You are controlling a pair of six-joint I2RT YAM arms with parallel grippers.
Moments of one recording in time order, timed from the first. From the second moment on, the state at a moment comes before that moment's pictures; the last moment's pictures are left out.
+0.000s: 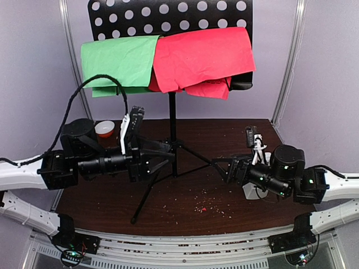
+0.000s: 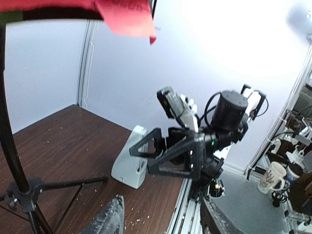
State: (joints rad) left arm -1.20 1.05 0.92 0.09 0.08 -0.29; right arm 1.17 0.89 0.63 0.06 0.38 0.58
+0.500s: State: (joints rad) left arm -1.18 1.17 1.26 0.08 -0.02 -0.43; right arm 1.17 0.79 0.59 0.10 0.37 0.62
